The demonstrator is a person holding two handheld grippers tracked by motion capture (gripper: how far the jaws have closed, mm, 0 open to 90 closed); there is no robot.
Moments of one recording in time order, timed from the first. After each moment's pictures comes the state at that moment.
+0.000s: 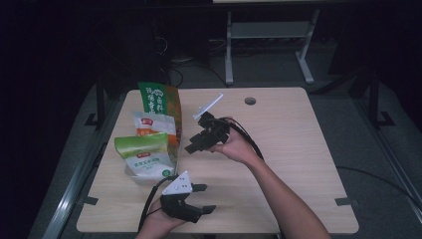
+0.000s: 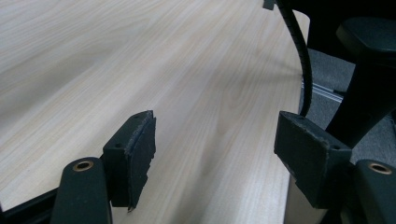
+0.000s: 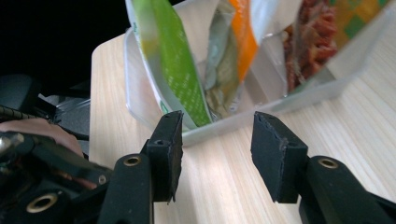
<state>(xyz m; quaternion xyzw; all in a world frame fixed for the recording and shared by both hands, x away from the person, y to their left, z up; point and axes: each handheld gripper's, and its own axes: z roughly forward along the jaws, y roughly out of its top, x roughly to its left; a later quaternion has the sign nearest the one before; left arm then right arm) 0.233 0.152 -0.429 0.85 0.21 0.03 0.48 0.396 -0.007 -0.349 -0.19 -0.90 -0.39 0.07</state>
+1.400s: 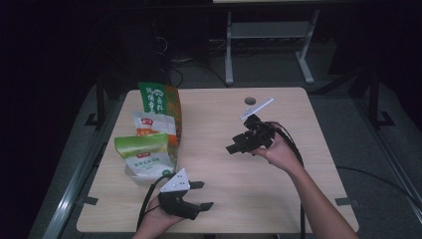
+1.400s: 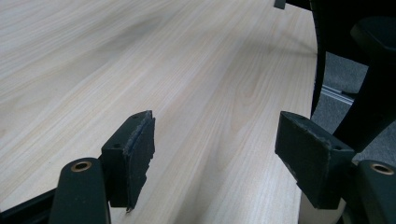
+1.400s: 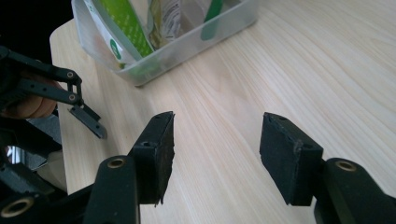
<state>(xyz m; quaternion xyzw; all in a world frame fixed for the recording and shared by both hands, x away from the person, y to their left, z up) 0.238 0.157 -0.430 0.85 0.21 0.04 0.48 0.379 -0.120 -0.355 -0.29 -0.88 -0.38 0.04</state>
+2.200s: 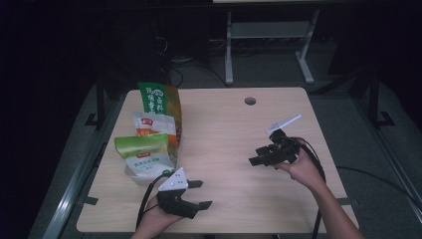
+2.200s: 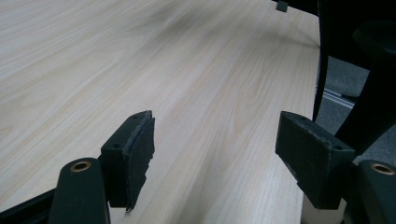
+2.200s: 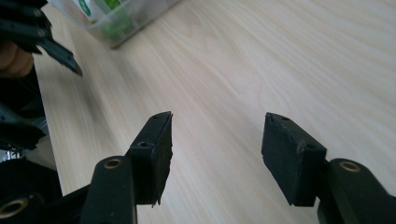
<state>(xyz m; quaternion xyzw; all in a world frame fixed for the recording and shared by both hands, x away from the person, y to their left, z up) 0.240 0.162 -0.429 0.85 0.22 0.03 0.48 0.350 -0.183 -0.389 -0.35 -0.86 -0.37 0.04</state>
